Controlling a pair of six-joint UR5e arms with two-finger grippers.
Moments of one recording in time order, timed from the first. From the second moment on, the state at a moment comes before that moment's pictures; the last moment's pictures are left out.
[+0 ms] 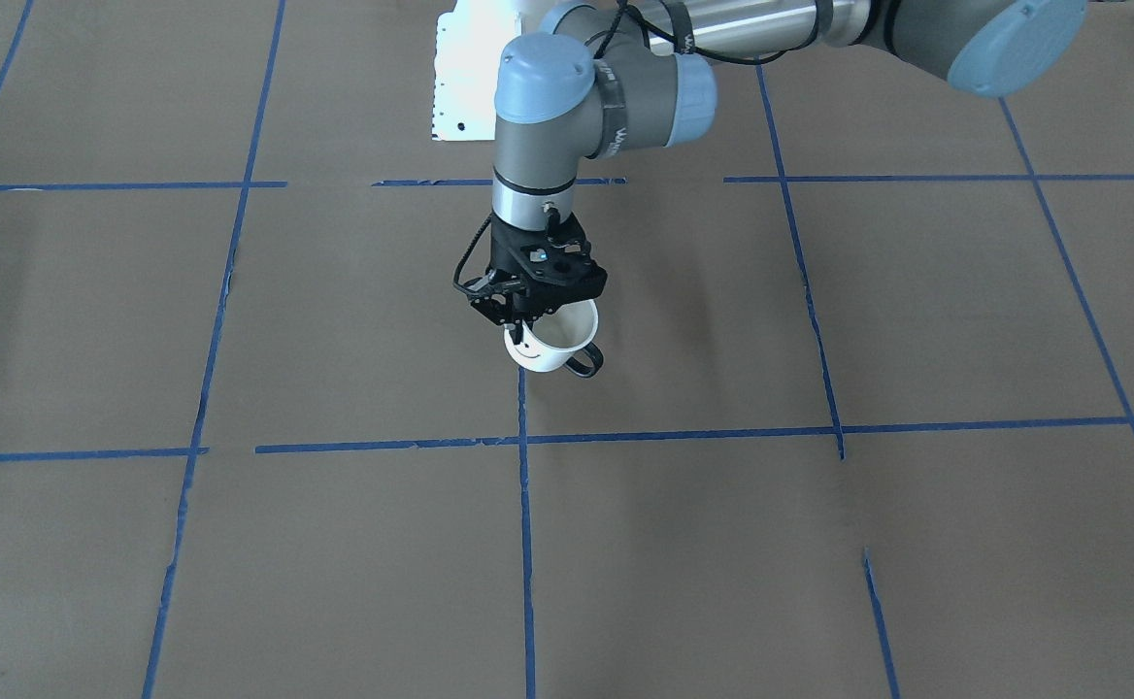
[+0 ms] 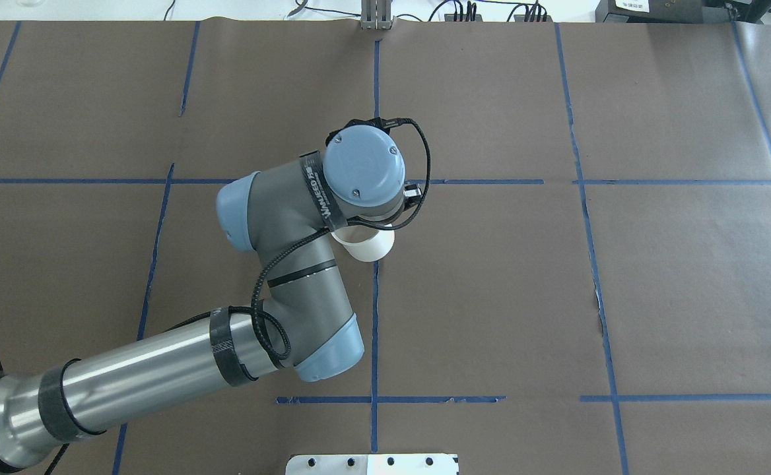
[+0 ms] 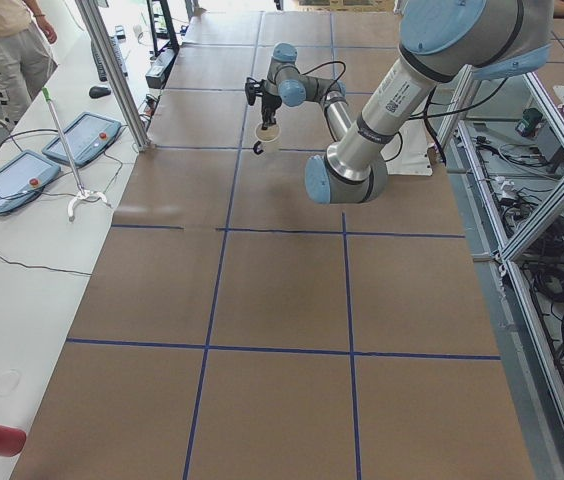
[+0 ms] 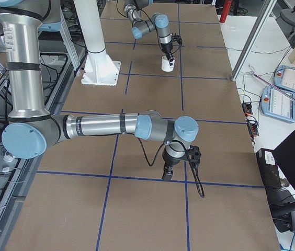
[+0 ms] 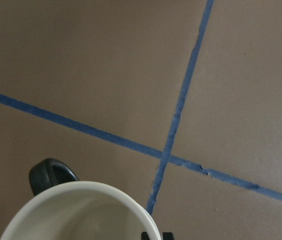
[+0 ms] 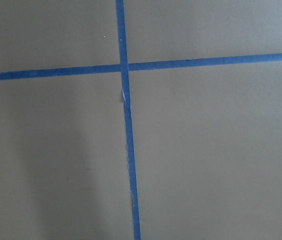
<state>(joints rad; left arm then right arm) -0.47 -2.50 -1.44 -1.66 -1.67 -1.54 1.53 -1.53 1.64 -1.83 2.27 0.01</state>
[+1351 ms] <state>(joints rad) -0.59 -2.27 -1.87 -1.53 -1.74 -1.24 1.53 -1.53 1.64 -1.83 2.27 0.01</state>
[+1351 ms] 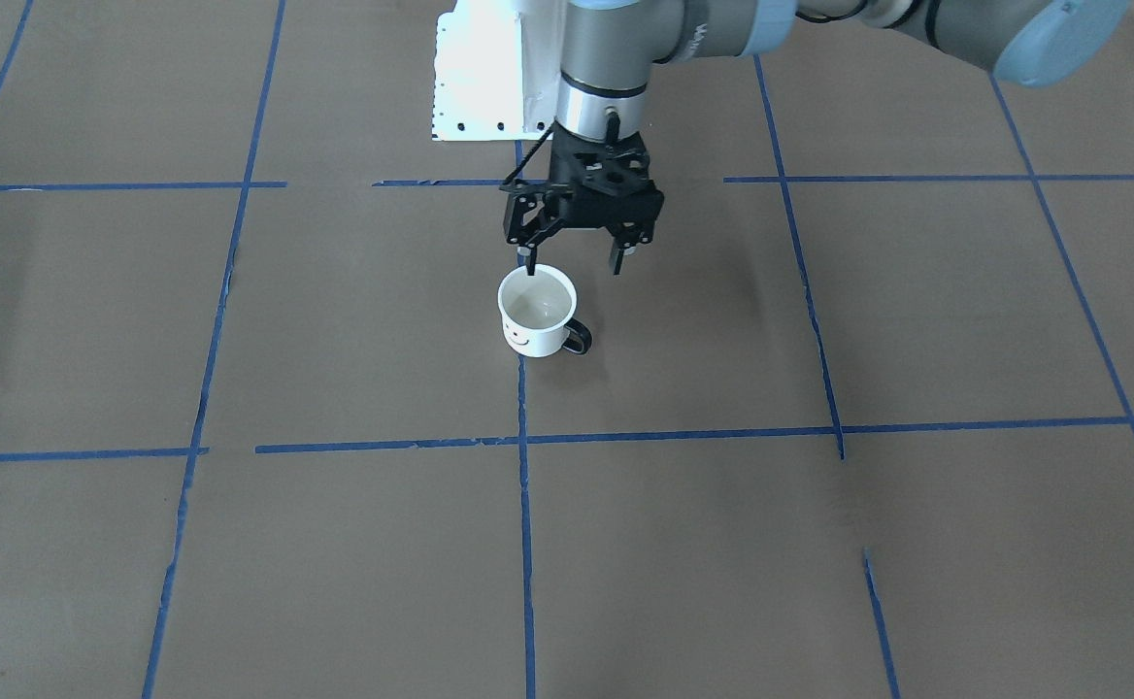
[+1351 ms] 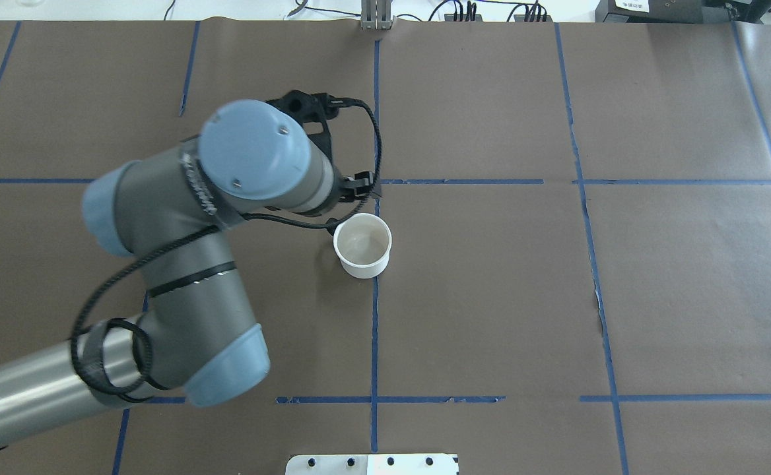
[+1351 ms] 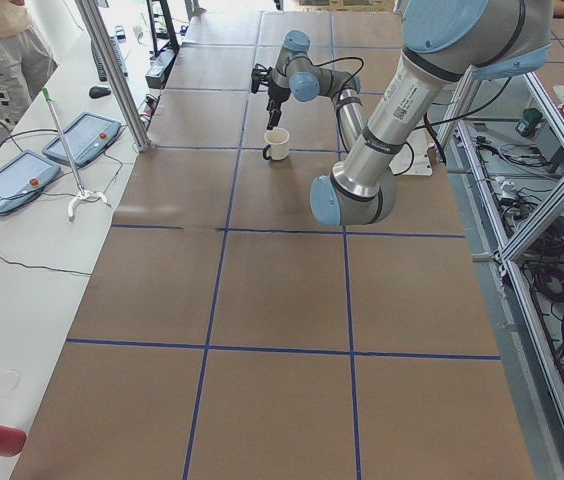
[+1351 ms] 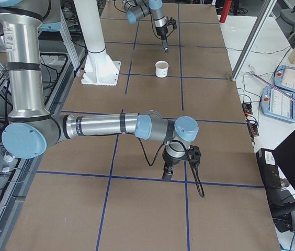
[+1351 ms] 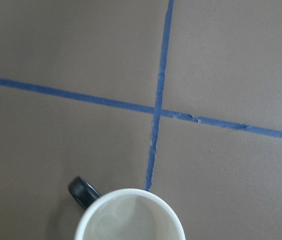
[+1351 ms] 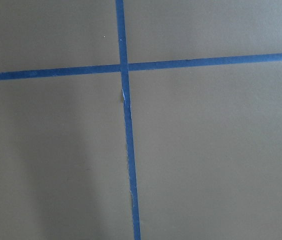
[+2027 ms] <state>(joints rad) -1.17 -1.83 -1.88 -1.53 -2.20 -0.29 1.53 -1.53 1.64 -1.83 2.27 0.01</state>
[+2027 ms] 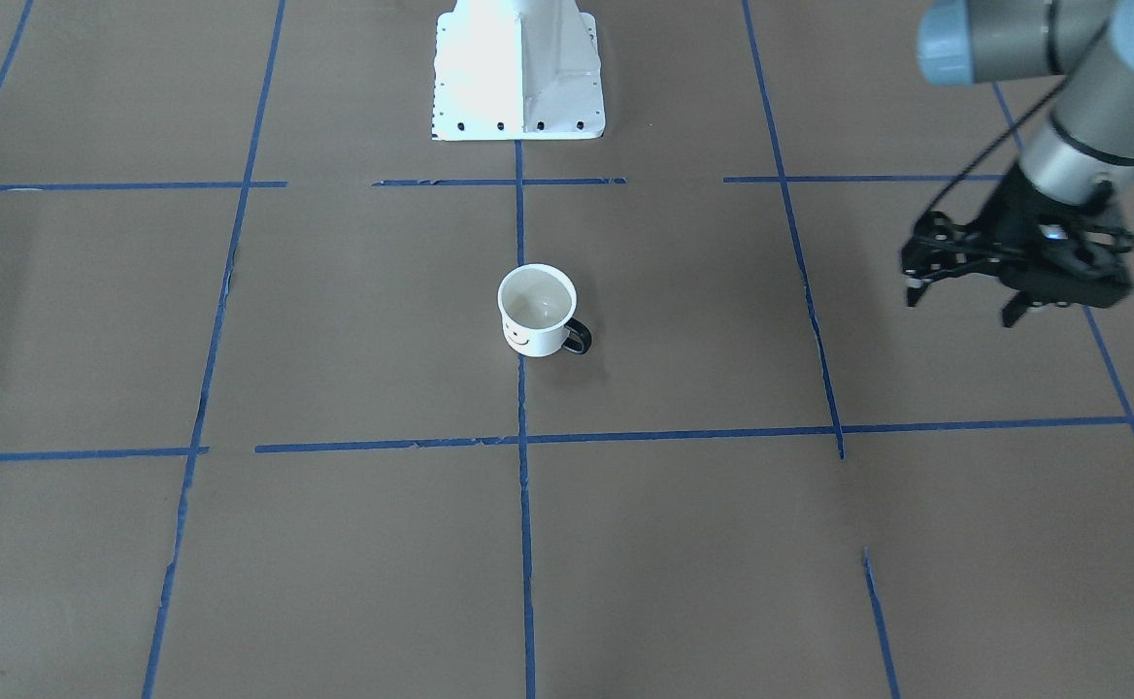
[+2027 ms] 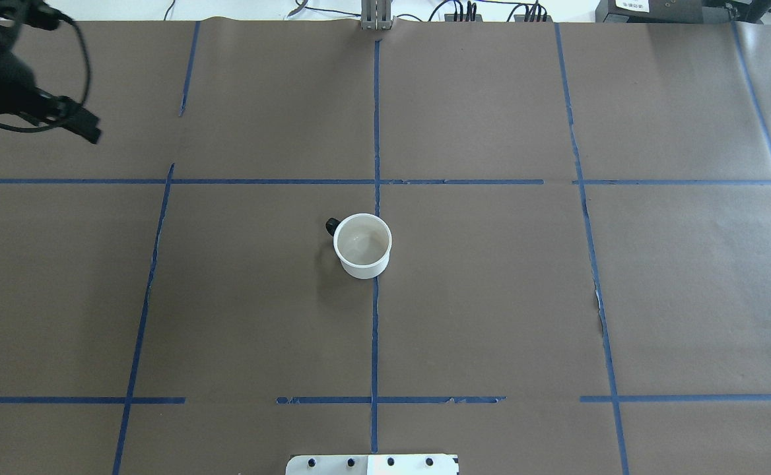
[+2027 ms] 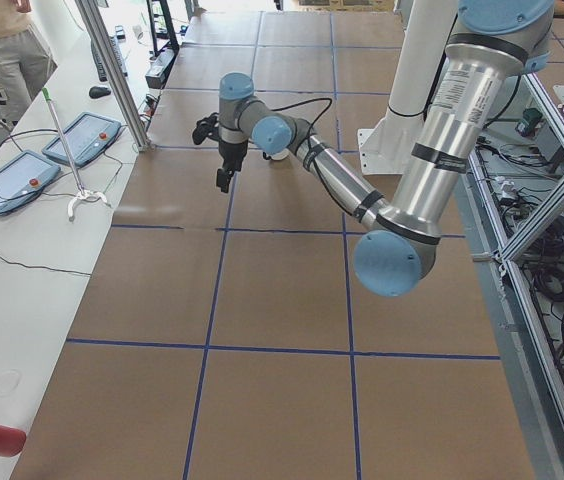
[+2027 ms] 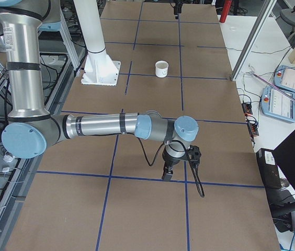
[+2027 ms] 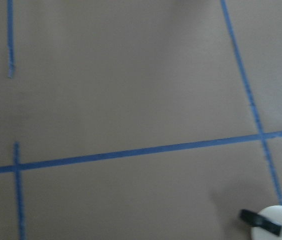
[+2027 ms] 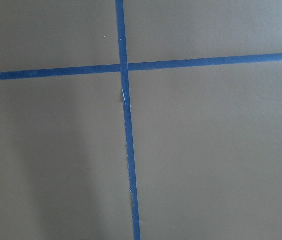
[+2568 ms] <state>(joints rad) -1.53 -1.64 -1.65 -1.55 -2.28 0.12 1.53 -1.53 1.64 -1.83 2.27 0.01</state>
